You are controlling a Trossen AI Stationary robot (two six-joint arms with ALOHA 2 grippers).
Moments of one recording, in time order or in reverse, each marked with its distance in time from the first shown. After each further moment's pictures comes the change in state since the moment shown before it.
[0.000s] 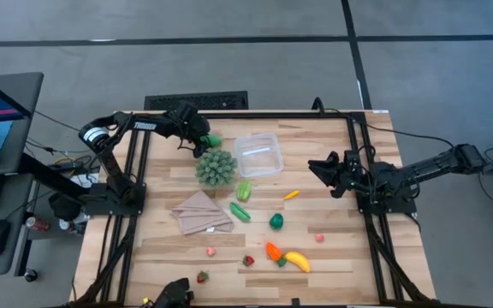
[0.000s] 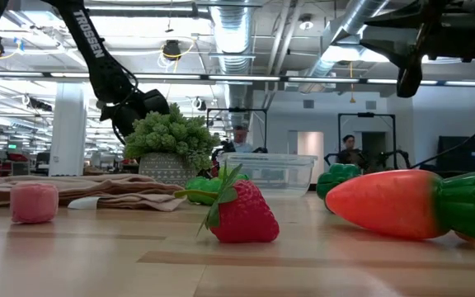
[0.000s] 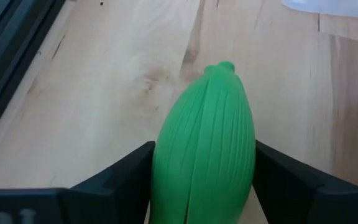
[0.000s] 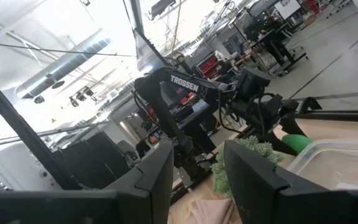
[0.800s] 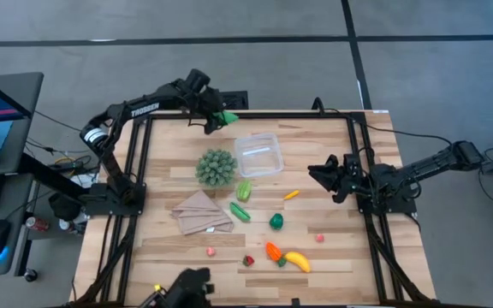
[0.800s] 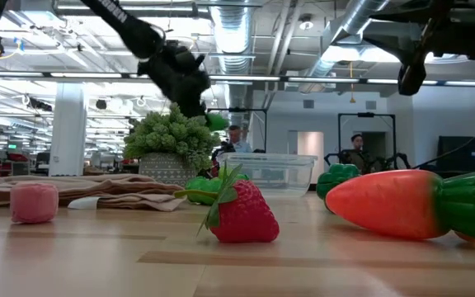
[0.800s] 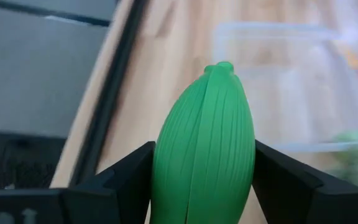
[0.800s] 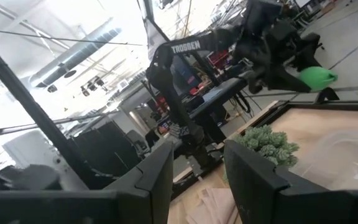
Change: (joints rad) left arm -0.073 -0.001 0.545 -0.476 0.107 -0.006; right arm 0.064 0.000 0.000 -0.006 -0.004 -0.020
